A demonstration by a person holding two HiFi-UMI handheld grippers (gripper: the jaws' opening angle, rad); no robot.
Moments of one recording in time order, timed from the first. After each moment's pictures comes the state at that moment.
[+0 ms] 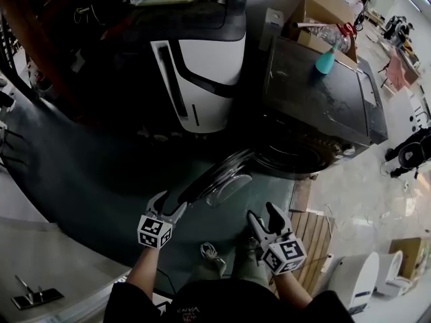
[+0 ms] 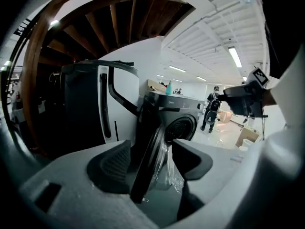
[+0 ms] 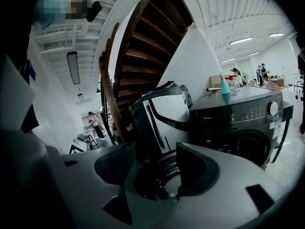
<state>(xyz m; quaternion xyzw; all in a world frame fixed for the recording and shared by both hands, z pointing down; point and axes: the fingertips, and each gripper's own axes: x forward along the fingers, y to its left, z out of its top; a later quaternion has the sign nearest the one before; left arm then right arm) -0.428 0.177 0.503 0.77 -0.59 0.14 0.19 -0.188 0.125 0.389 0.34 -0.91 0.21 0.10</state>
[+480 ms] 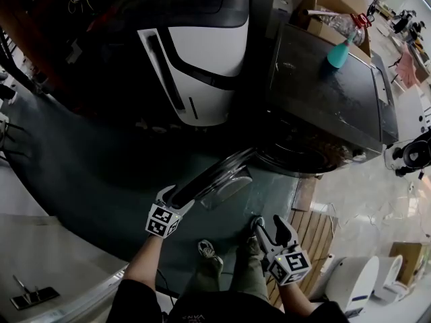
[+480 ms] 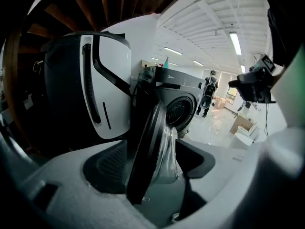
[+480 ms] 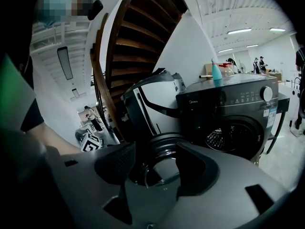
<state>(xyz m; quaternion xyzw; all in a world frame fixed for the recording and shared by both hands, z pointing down) -0.401 0.114 0.605 0.77 -0.54 0.22 0.25 -0.145 0.094 0.449 0.34 -0.89 0.26 0.13</state>
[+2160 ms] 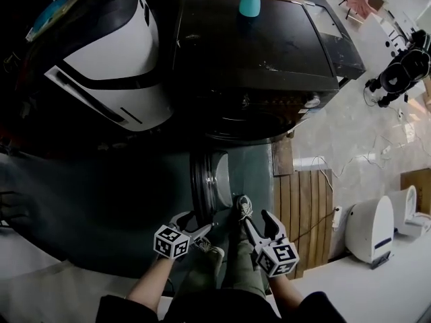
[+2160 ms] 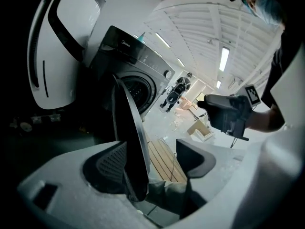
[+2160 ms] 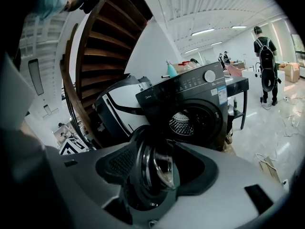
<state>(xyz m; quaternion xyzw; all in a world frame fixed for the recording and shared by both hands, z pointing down) -0.147 0.146 0.630 0.83 -0.34 0.19 0.40 0.013 0.109 0.526 0.48 -0.81 0.32 0.12</state>
